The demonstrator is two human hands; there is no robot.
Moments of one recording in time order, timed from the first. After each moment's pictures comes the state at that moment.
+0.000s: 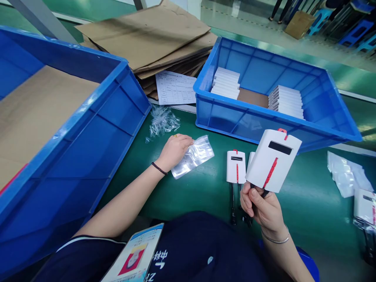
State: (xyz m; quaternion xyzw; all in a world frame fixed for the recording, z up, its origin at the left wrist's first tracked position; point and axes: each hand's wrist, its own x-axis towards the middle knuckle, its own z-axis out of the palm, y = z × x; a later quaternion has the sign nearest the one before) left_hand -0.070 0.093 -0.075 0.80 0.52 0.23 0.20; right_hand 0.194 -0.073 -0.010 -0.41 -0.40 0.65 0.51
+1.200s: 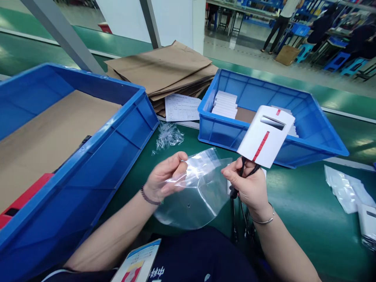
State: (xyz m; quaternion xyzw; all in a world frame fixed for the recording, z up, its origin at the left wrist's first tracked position) left_hand -0.071 0.025 0.004 0.37 0.23 0.42 0.80; right_hand 0.143 0.004 0.029 -0.44 -0.47 0.52 0.56
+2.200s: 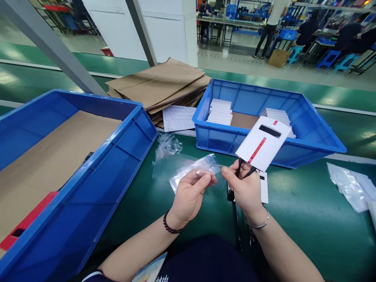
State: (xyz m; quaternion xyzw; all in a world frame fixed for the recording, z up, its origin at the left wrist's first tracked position) left_hand -0.005 0.006 0.015 0.29 0.34 0.56 0.70; right_hand 0.133 0.008 0.025 -0.50 -0.41 0.45 0.62
